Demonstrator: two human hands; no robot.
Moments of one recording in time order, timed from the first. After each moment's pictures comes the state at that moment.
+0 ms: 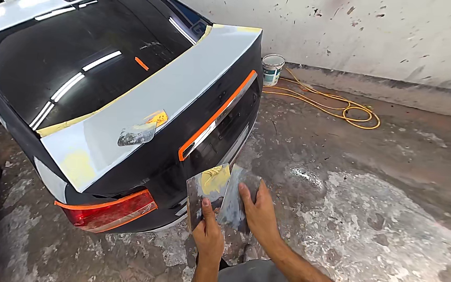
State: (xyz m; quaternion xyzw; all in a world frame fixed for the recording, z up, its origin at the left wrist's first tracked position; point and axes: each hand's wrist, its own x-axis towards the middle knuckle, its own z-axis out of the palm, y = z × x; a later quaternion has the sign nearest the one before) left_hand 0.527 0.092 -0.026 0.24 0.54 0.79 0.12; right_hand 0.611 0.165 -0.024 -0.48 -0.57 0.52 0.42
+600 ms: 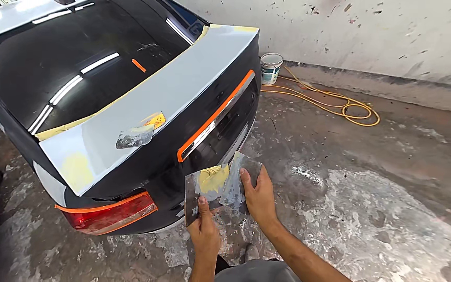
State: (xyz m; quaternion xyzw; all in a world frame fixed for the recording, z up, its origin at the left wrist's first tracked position) left_hand 0.521 0.097 -0.023 0.21 0.52 0.81 0.16; right_hand 0.603 0.198 -0.023 -0.49 -0.58 0.50 0.42
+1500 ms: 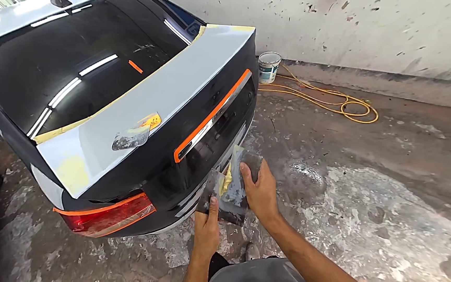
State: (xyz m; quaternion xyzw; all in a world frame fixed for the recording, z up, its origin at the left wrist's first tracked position) left_hand 0.515 0.091 -0.032 0.30 0.57 0.70 0.31; right_hand 0.615 0.206 -0.015 -0.49 -0.62 0.44 0.43
